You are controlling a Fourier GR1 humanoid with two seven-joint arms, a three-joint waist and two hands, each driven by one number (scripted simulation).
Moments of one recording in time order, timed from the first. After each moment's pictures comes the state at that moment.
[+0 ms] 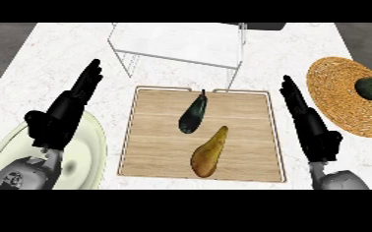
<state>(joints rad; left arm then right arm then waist) -0.18 0.46 -0.27 -1.64 0.18 0.19 0.15 -0.10 -0.40 0.30 -1.52 -0.20 -0.27 -0.07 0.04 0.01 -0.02</state>
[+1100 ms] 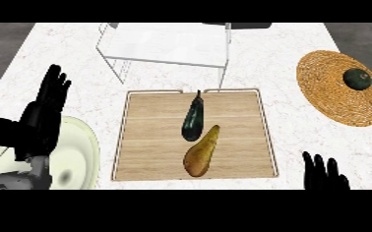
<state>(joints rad) -0.07 0.38 -0.10 -1.64 0.22 0.34 0.09 0.47 -0.13 0.38 -1.80 -0.37 -0.23 -0.97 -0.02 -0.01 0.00</state>
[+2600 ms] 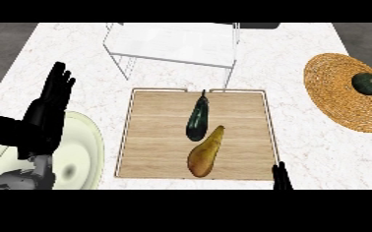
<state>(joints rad) -0.09 0.36 -0.10 -1.67 0.18 0.32 0.13 0.66 -0.01 0.68 -1.98 1.08 -0.66 0.34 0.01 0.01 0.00</state>
